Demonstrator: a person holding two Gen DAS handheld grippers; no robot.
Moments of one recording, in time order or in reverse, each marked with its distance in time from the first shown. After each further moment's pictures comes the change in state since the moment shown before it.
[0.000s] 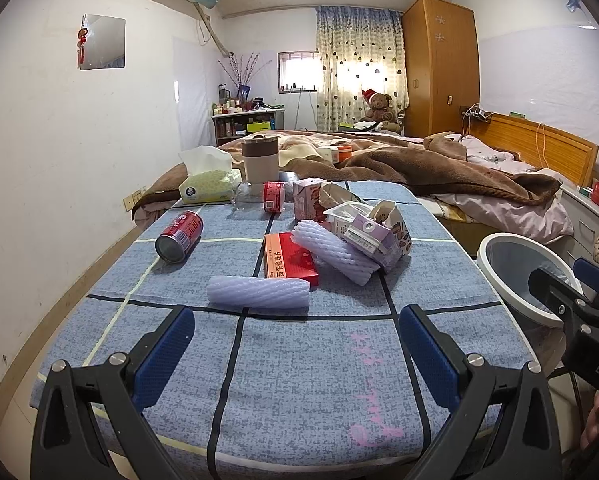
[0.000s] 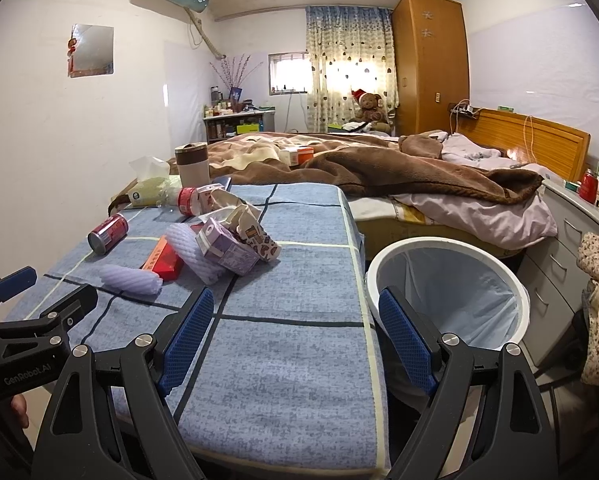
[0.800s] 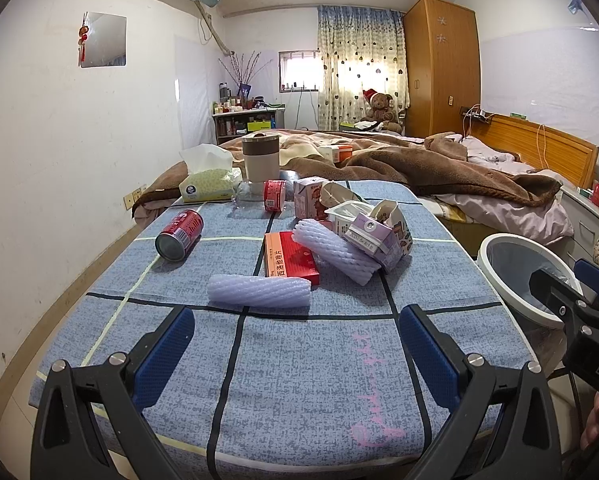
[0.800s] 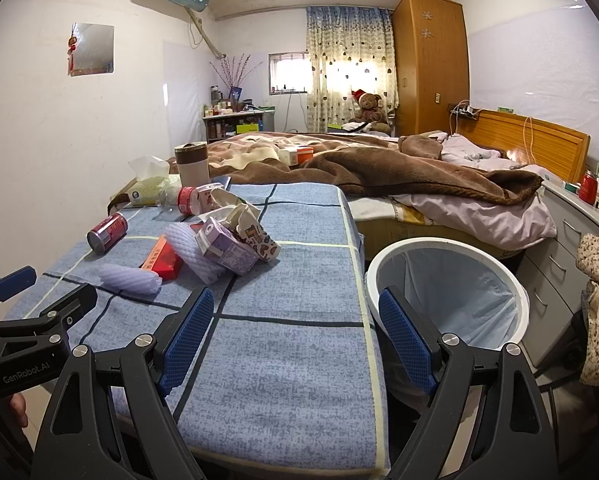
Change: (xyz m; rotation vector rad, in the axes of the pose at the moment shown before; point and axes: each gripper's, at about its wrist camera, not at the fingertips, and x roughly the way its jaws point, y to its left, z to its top) left arm 0.000 0.001 0.000 -0.002 -0.001 -0.001; right arm 0.000 -0.001 -0.001 0.000 -0.001 -0.003
